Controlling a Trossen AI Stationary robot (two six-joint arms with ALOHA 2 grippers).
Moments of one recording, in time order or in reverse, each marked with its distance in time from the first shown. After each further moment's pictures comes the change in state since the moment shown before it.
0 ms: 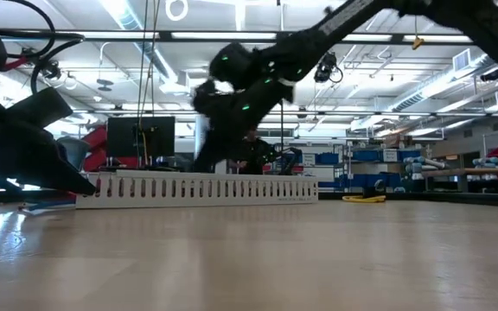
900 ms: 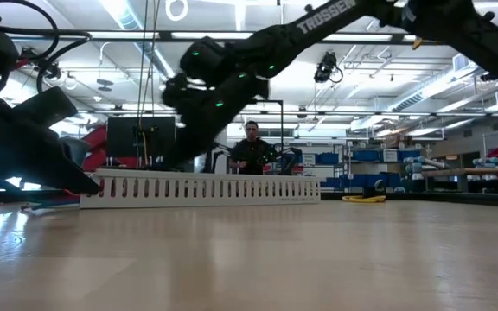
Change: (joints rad) left arm 0.051 0.007 0.000 0.050 0.040 0.063; right arm 0.046 0.151 0.273 -0.146 -0.012 -0.094
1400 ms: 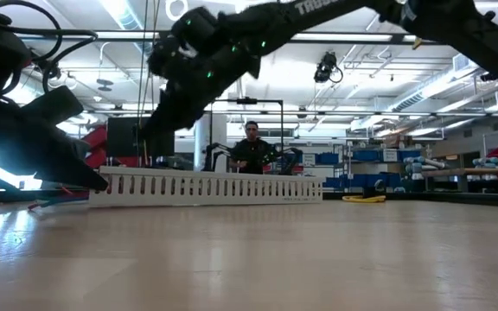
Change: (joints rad) left arm 0.059 -0.002 0.001 0.036 0.021 0.043; right arm 0.024 0.018 0.171 -0.031 -0.059 -0.012
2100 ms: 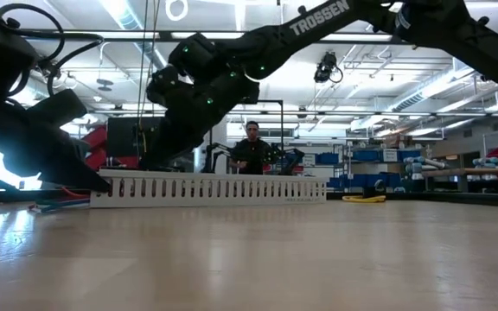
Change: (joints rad) left arm 0.054 0.002 -0.001 0.021 0.038 0.038; right arm 0.001 0.048 -0.061 0.044 -0.054 0.000
